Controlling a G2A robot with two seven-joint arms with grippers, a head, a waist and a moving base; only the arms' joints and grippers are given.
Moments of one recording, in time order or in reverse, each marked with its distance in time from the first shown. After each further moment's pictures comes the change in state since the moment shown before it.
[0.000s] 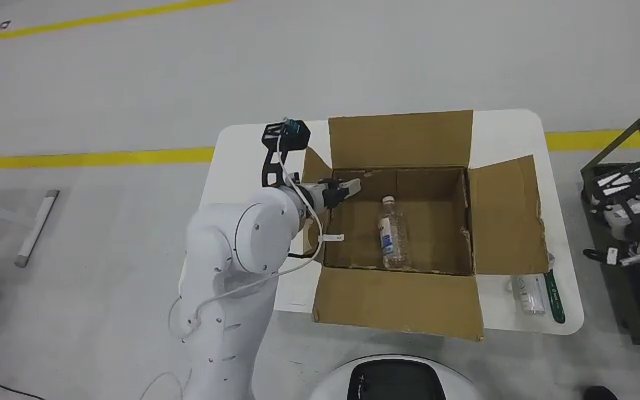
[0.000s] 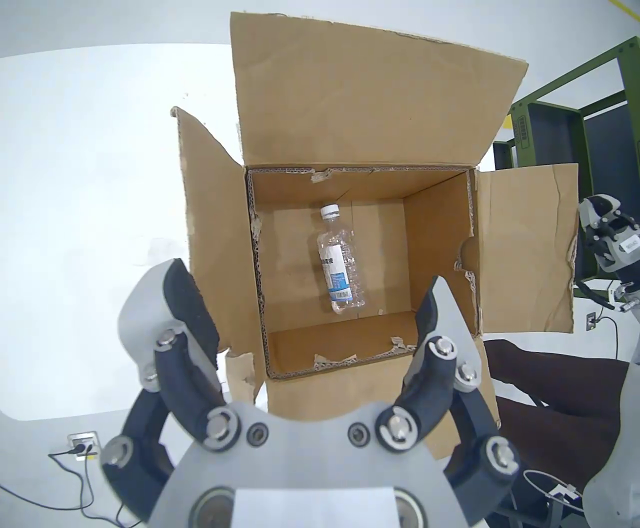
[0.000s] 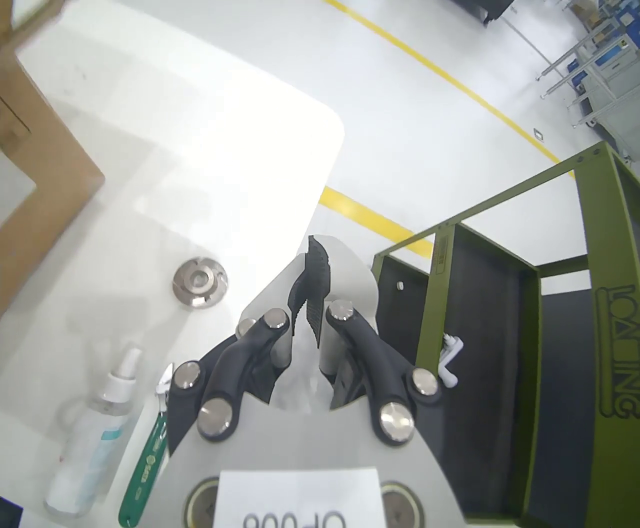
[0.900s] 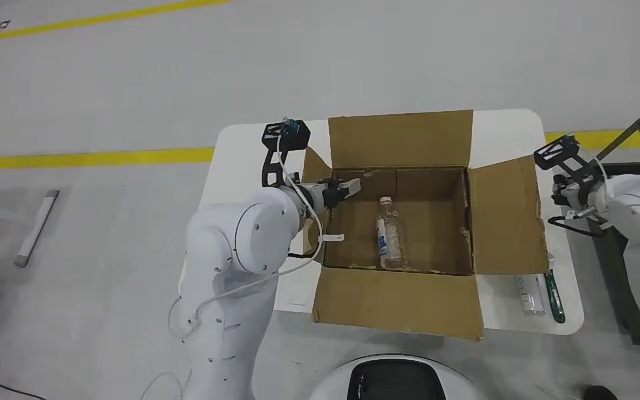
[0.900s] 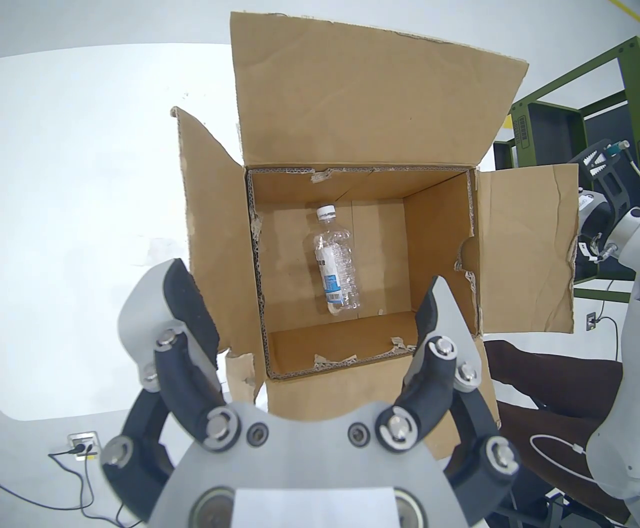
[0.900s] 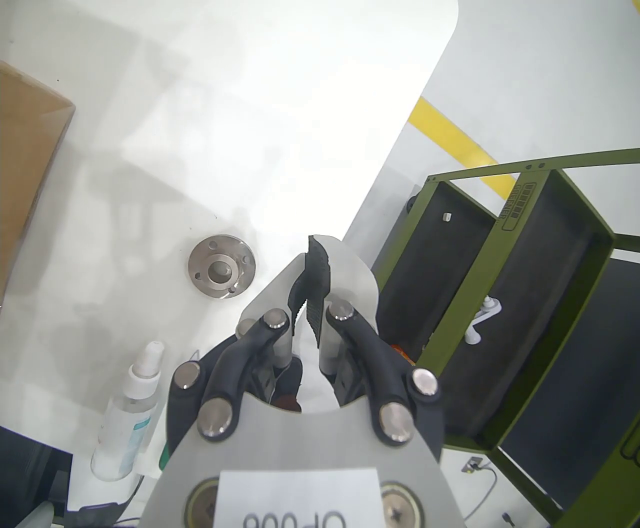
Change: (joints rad) left arm 0.000 0.000 0.000 0.000 0.000 0.000 0.000; right arm 0.438 0.012 -0.268 0.314 0.086 -0.055 0.478
